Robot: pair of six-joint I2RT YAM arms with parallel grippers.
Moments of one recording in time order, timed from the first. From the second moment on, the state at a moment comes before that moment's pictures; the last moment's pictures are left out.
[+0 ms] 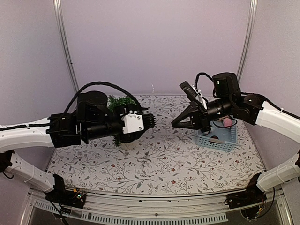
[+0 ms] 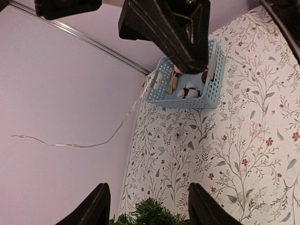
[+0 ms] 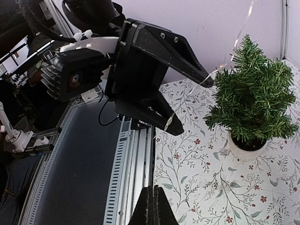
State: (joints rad) left arm -1.17 1.23 1.06 -0.13 -0.21 0.85; right arm 0.77 1.29 1.18 -0.34 -0.90 -0.05
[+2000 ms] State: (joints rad) left arm -0.78 1.05 1.02 0.02 0.19 0.25; right arm 0.81 1.60 1.44 -0.04 -0.67 0.06
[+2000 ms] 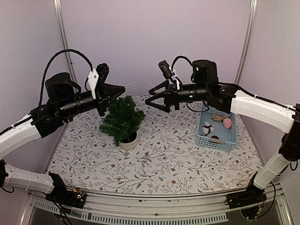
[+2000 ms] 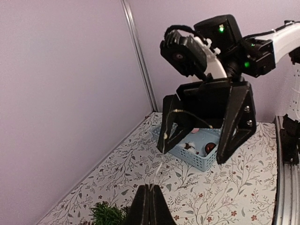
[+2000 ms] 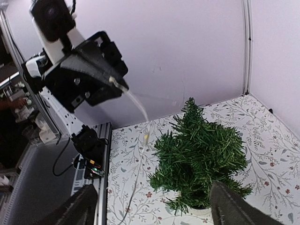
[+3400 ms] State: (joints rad) left arm -0.41 1.02 0.97 0.16 0.52 -0.24; right arm 0.63 1.66 1.00 0.43 -0.58 -0.25
